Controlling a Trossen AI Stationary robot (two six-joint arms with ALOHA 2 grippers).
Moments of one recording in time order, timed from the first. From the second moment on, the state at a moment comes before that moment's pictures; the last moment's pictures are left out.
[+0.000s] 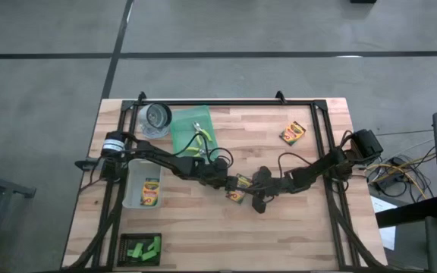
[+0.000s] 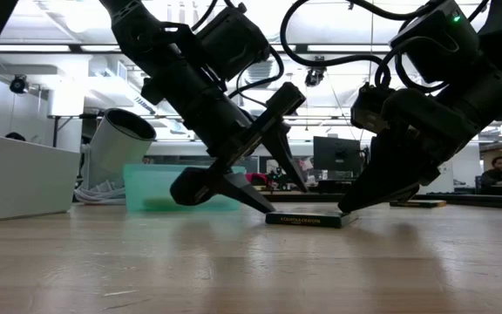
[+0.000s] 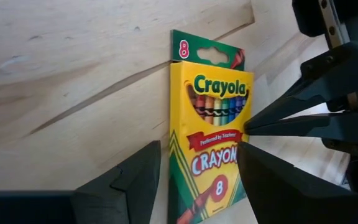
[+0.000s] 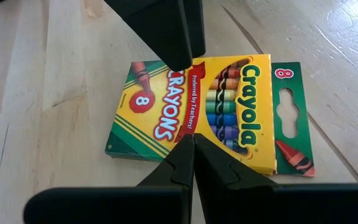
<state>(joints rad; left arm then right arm) -0.08 1.93 1.08 0.11 0.00 -1.30 0.30 1.72 0.48 0.51 0.26 0.64</state>
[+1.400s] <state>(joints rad) -0.07 1.93 1.08 0.11 0.00 -1.30 0.31 1.72 0.48 0.49 0.25 0.68</state>
